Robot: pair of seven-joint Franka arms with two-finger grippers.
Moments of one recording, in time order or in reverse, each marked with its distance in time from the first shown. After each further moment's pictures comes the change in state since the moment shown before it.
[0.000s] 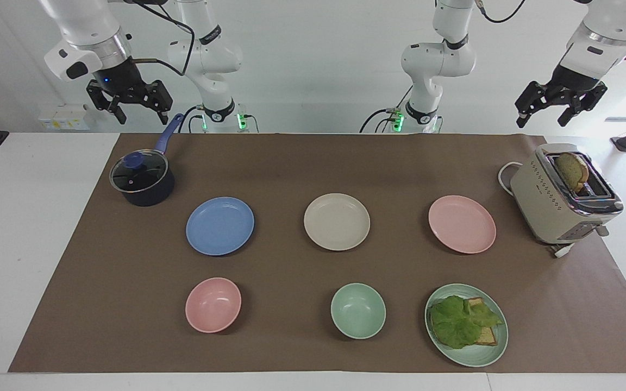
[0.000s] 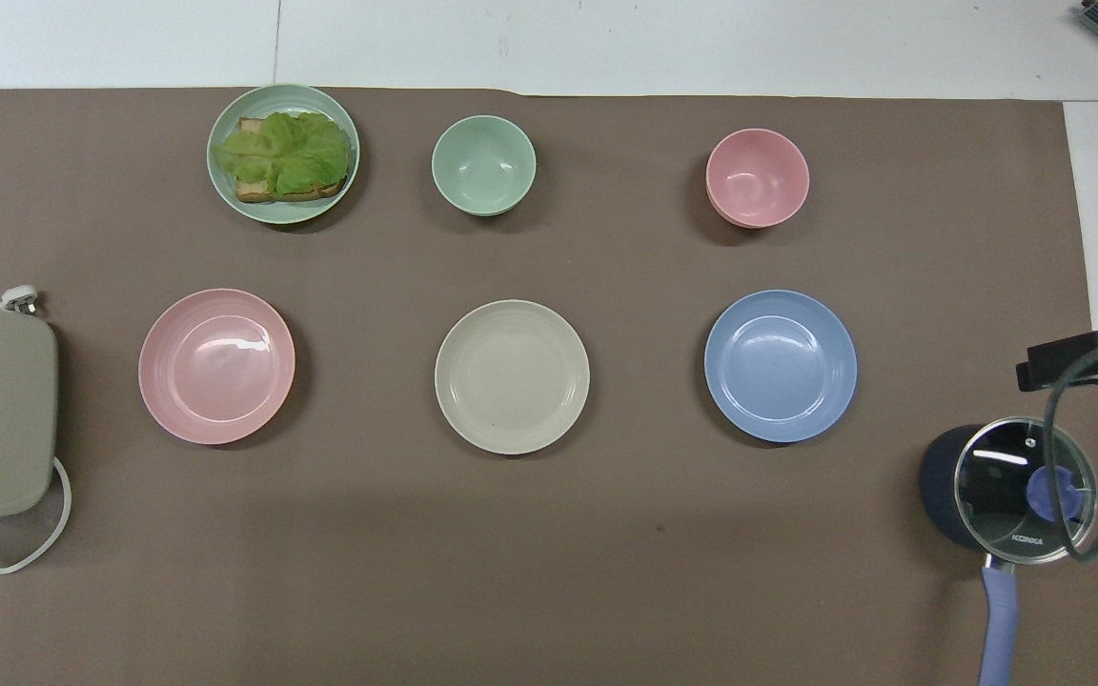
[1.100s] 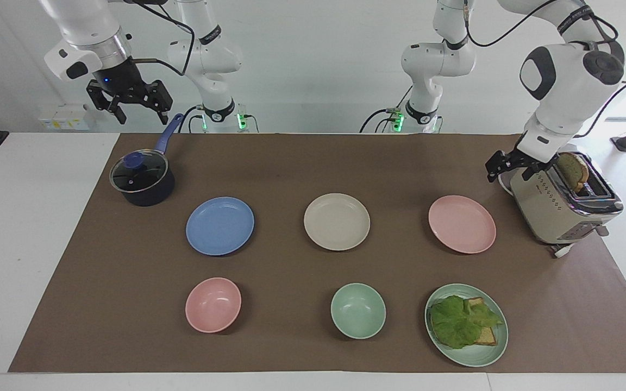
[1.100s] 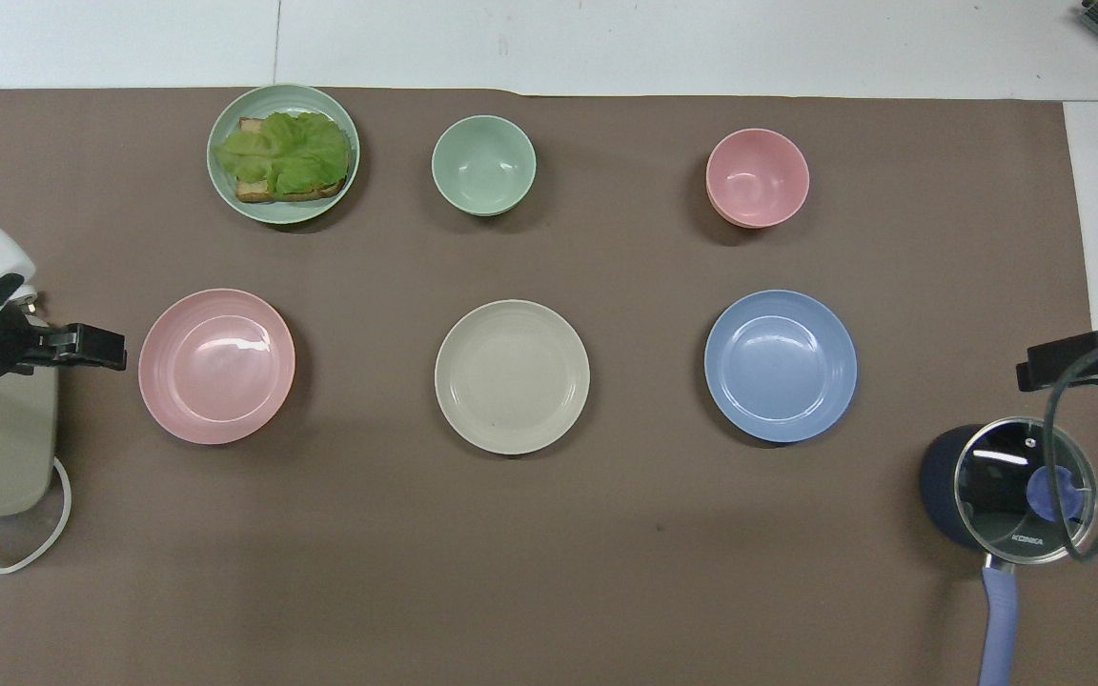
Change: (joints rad) left arm 0.028 0.037 0.006 -0.493 0.000 0.484 0.001; right arm 0.000 0.000 0.000 0.000 0.000 0.000 0.000
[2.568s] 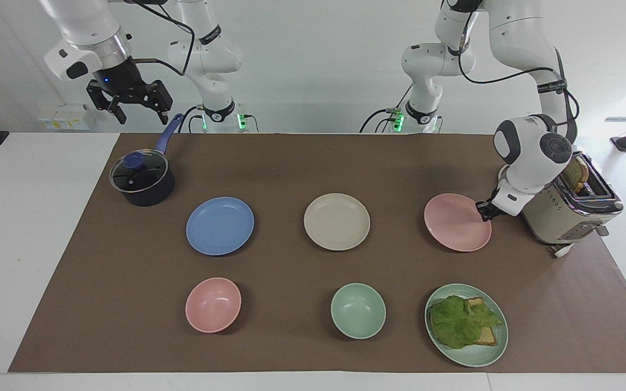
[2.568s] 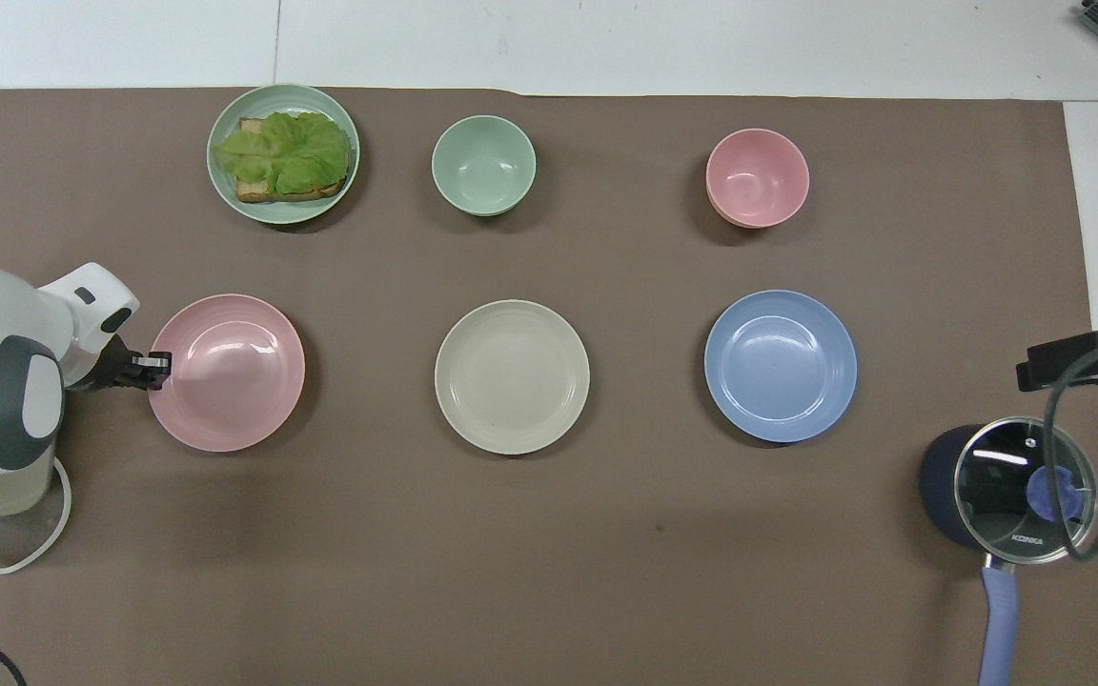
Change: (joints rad) left arm 0.037 0.201 -0.004 -0.133 -0.002 0.259 0.019; right arm 0.000 0.000 0.000 0.000 0.000 0.000 0.000
